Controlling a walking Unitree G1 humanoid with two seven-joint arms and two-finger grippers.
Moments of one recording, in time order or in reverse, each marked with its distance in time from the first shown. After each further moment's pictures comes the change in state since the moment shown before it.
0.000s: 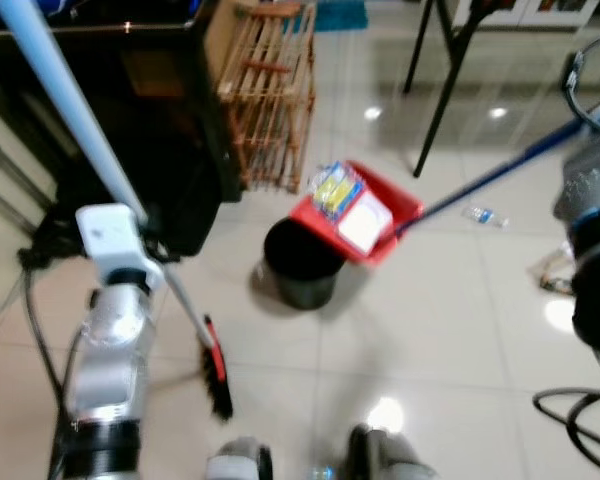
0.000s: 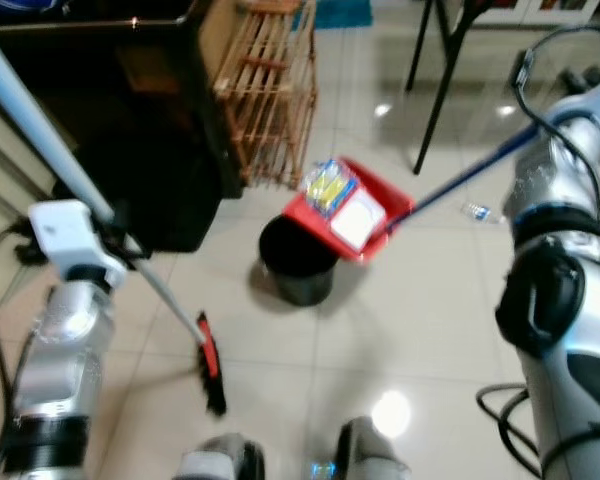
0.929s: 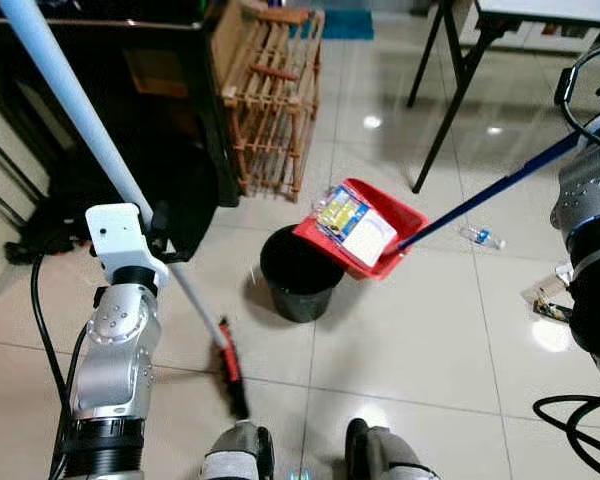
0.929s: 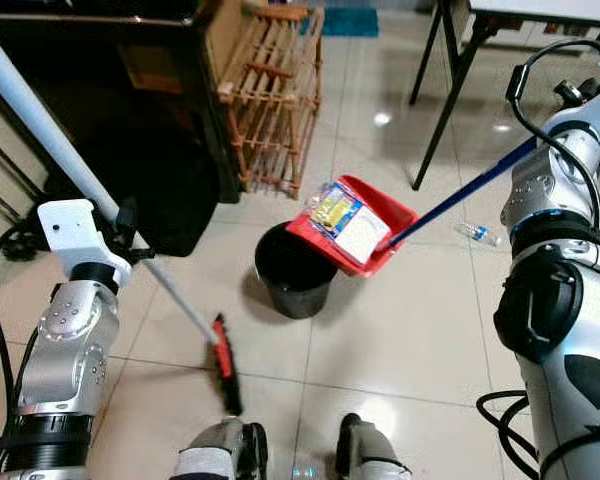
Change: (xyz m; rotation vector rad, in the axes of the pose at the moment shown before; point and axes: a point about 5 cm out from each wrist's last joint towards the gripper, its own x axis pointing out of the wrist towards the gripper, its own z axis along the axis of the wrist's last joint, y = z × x) left arm 0.001 0.001 0.004 -0.016 -0.013 -0.001; right arm -0.002 0.003 -0.004 -0.021 0.012 0.017
